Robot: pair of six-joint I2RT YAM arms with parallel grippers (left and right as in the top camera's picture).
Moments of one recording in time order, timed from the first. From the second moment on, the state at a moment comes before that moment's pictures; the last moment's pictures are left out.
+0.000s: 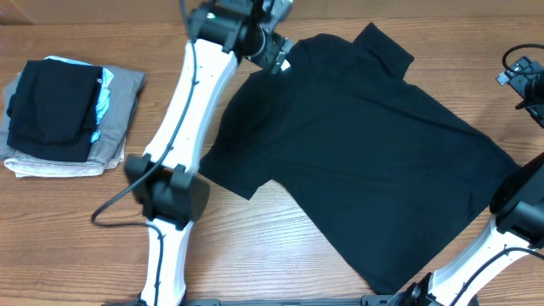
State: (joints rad) left arm -0.37 2.28 2.46 -1.16 0.06 0.16; right arm -0.53 2.14 2.02 -1.06 0.01 0.38
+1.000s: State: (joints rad) left arm -0.31 2.67 2.48 -1.21 -0.02 -0.15; right arm -0.53 2.14 2.02 -1.06 0.01 0.38
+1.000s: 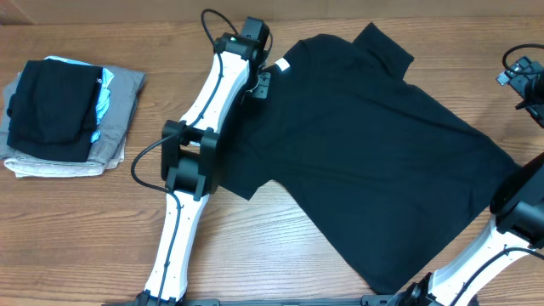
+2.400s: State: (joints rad) left arm -0.38 2.21 2.46 -1.69 -0.09 -0.26; right arm -0.53 2.14 2.02 -1.06 0.01 0.38
